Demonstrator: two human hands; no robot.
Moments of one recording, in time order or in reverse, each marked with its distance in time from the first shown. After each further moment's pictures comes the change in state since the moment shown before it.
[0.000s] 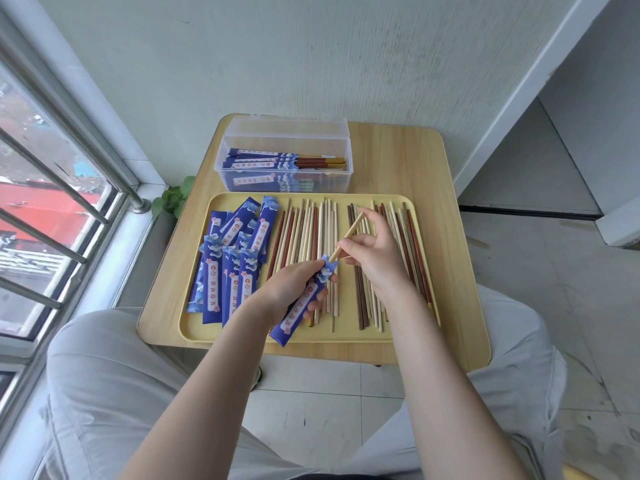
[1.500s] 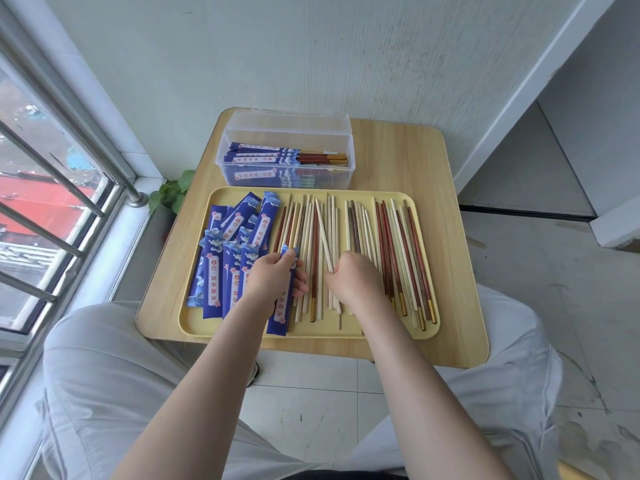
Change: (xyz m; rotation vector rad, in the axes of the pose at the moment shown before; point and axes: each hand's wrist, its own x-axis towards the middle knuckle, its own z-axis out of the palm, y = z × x) left_hand 0.004 -0.009 -0.015 -0.167 0.464 0.028; right_hand -0.013 0.019 0.034 -1.150 -0.045 0.045
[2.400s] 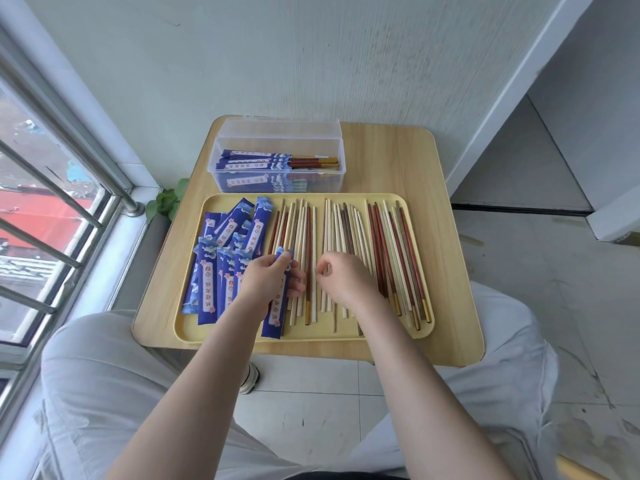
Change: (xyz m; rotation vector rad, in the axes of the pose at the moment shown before) left_hand -0.003 0.004 0.002 0.020 0.000 0.047; right_hand -0.001 0.006 -0.008 0.144 -0.033 -0.167
